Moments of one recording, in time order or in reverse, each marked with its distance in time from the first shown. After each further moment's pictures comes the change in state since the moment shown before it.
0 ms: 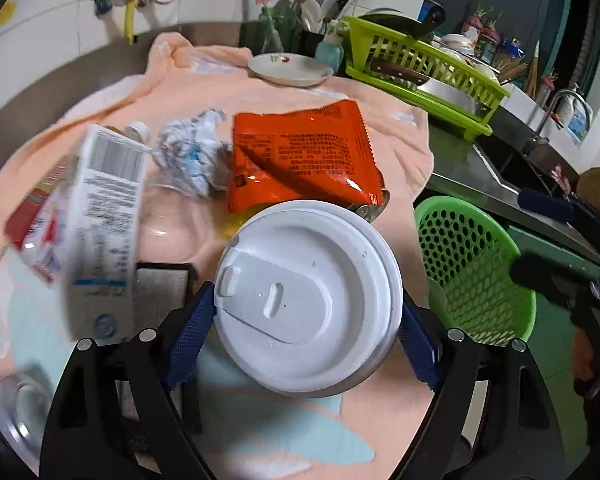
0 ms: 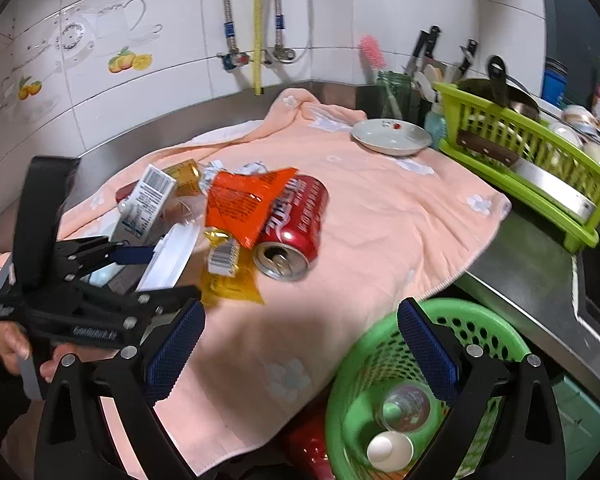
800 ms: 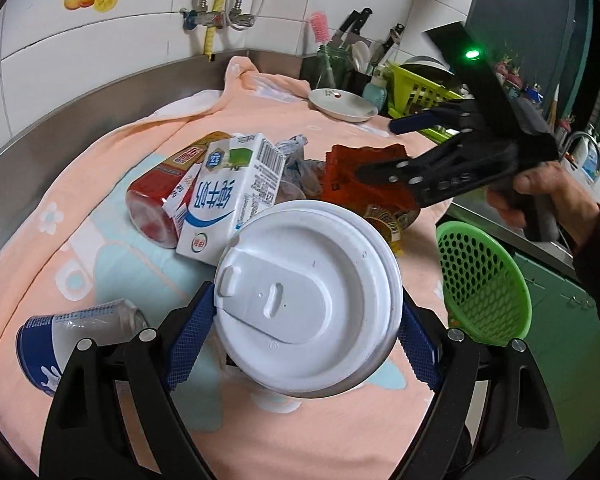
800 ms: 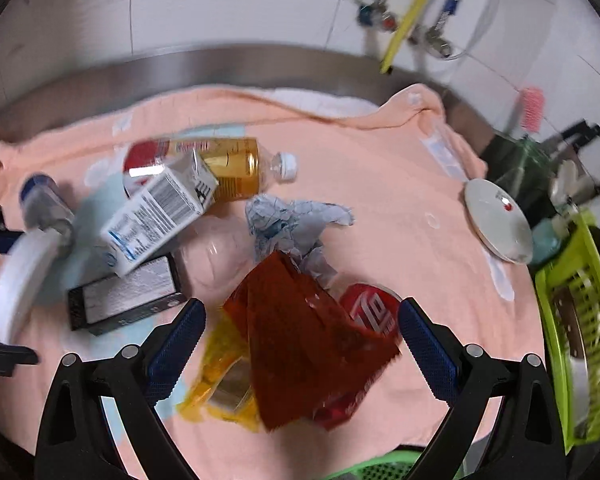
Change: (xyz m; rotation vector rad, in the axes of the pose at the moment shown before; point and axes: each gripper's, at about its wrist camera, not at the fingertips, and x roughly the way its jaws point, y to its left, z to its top) left arm -0.084 0.054 -0.031 -0.115 -0.091 0.071; right arm 0.123 0.067 0.109 -0.507 0.247 0.117
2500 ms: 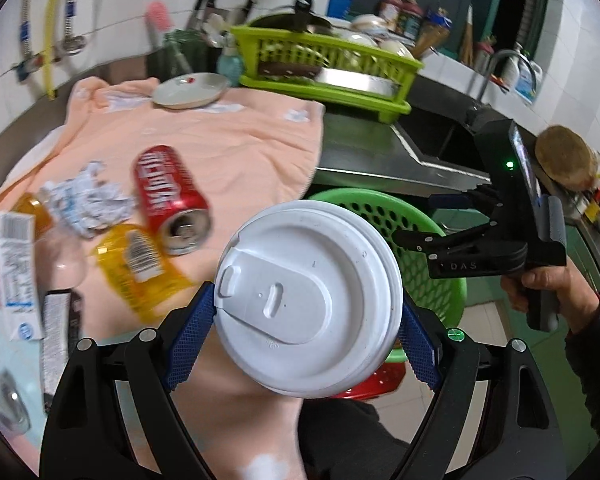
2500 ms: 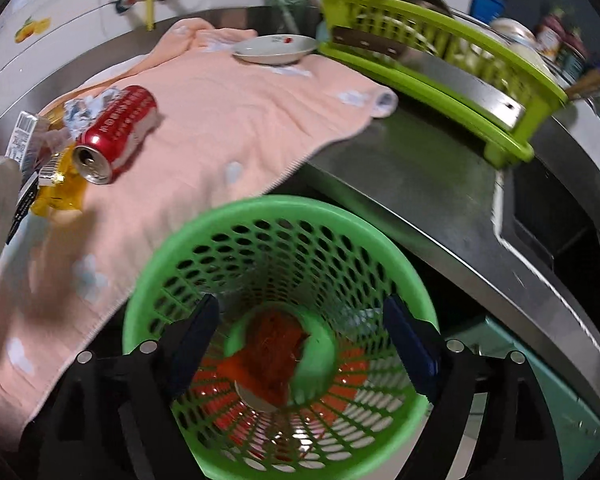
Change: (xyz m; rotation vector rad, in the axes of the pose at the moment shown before) left arm 0.054 -0.186 0.012 0.267 0.113 -0.213; right arm -0.082 -0.083 -0.281 0.629 0.047 -0.268
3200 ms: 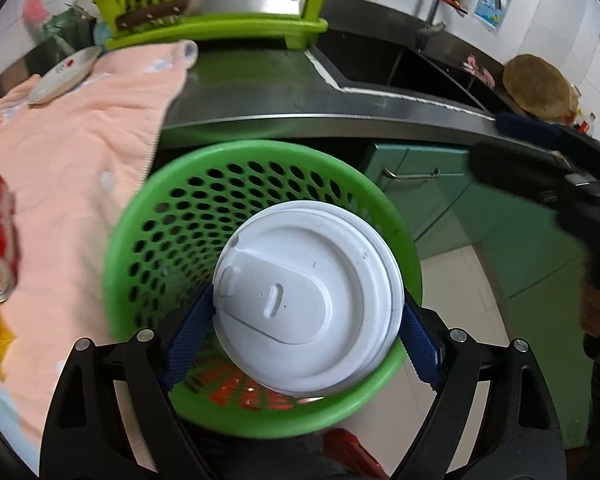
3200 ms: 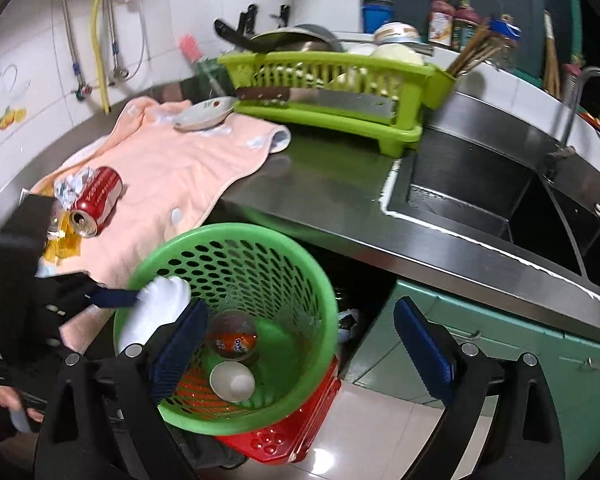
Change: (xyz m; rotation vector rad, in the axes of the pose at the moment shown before) left arm 0.125 -0.121 0.012 0.146 0.203 -0.122; right arm -0.094 -0.083 -0.061 0.220 -0.185 -0.051
